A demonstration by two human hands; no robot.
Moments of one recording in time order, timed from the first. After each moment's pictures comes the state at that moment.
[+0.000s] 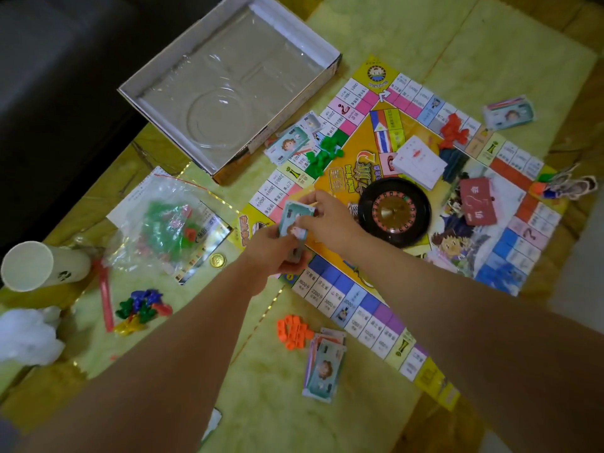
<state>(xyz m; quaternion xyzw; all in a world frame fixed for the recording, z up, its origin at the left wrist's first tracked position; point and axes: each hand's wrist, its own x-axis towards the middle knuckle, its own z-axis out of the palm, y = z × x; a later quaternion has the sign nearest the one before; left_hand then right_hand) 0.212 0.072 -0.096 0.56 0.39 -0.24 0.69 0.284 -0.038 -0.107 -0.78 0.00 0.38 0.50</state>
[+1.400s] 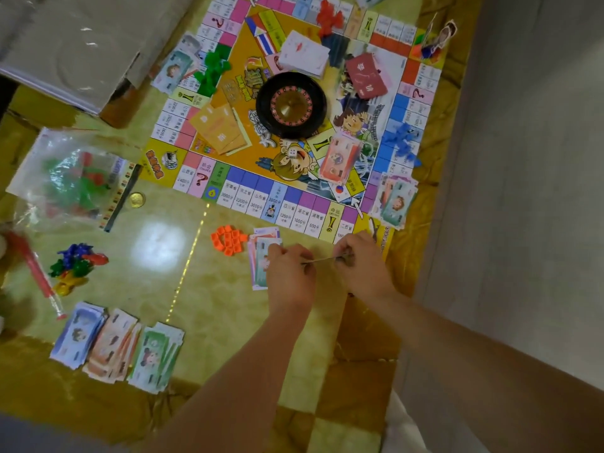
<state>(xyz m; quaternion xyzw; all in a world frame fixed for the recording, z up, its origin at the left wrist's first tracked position) 0.033 -0.100 -0.122 0.88 0.19 -0.21 0.38 0.048 -0.233 -0.132 -0.89 0.10 0.22 0.39</state>
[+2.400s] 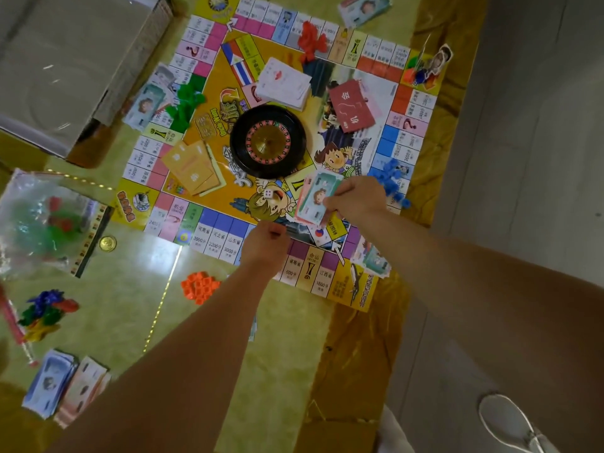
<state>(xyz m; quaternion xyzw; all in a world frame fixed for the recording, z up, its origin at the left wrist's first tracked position) 0.168 -0.109 -0.140 0.82 0.29 -0.29 0.39 0.233 -0.268 -0.132 -0.83 0.25 0.26 0.42</state>
